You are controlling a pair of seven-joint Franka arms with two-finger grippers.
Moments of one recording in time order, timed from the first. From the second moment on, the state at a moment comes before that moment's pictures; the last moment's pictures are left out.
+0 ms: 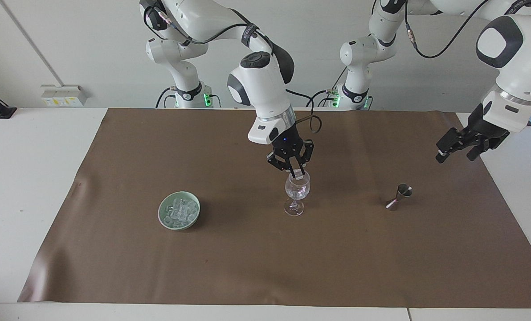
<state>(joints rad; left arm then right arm) 0.22 0.23 -0.25 -1.34 -0.01 1.66 -0.07 0.33 0.39 0.30 -1.55 0.01 2.36 0.45</state>
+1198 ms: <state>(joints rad) 0.03 -0.03 -0.13 -1.53 0.02 1.55 0.00 0.33 0.39 0.30 -1.55 0.01 2.36 0.45</state>
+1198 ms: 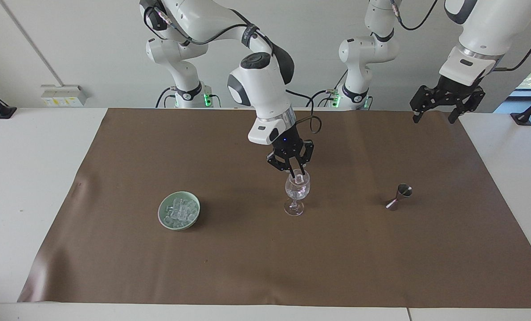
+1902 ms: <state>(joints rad) 0.03 -0.03 -0.12 -1.54 -0.05 1.55 0.00 0.34 0.39 0.30 -1.54 0.00 2.35 0.45</state>
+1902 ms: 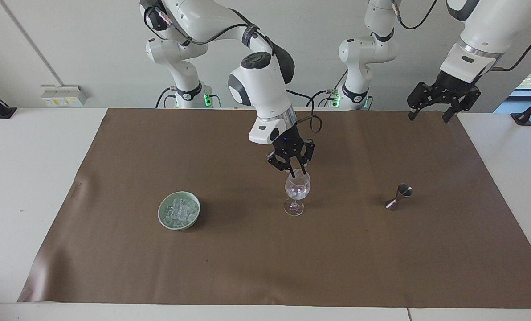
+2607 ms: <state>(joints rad) 0.04 -0.05 -0.11 -1.54 -0.03 1.51 0.10 0.16 0.30 0.29 -1.39 -0.08 2.01 0.31</state>
